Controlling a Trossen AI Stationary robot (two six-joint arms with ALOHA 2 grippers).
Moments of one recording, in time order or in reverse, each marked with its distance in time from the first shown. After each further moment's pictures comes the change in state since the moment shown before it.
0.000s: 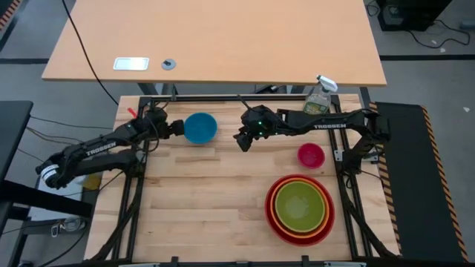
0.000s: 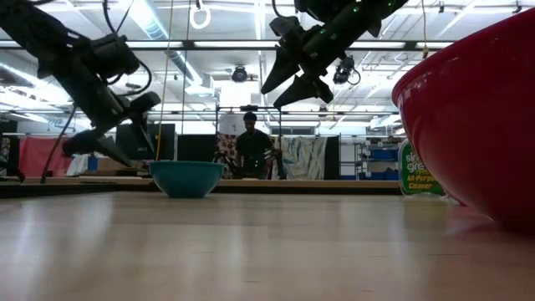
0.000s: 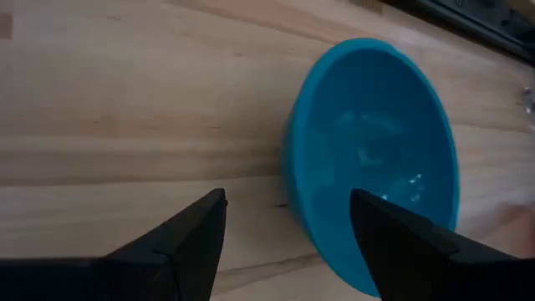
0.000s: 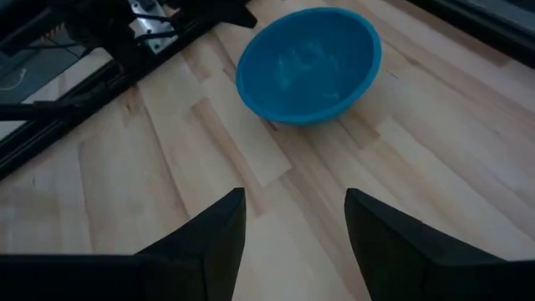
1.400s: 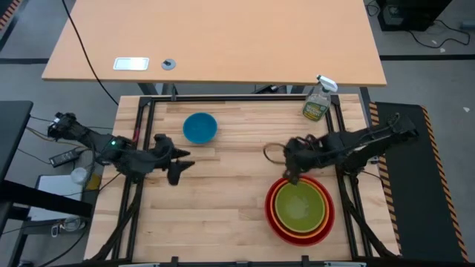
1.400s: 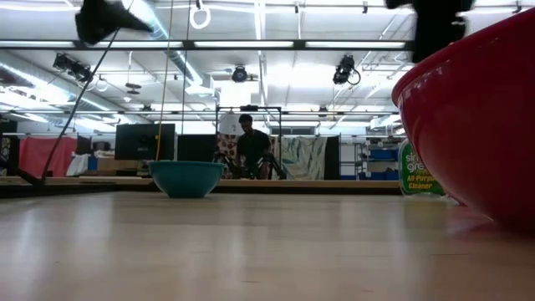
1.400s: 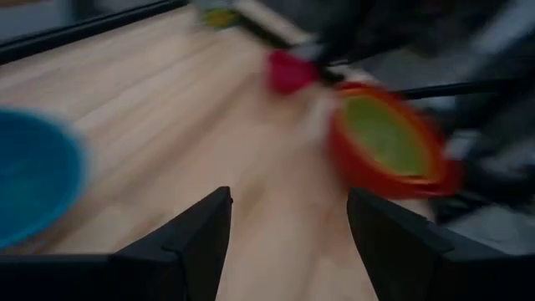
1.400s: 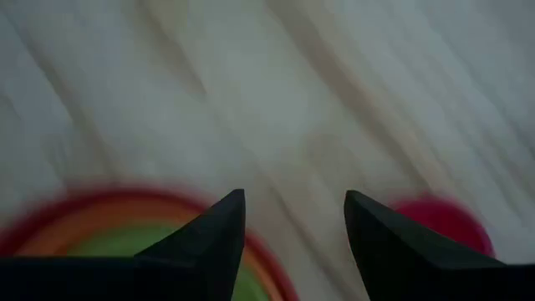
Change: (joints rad) left arm -1.170 0.009 0.448 -0.189 -0.600 0.068; right arm 0.467 -0.317 0.000 -0.935 0.268 0.385
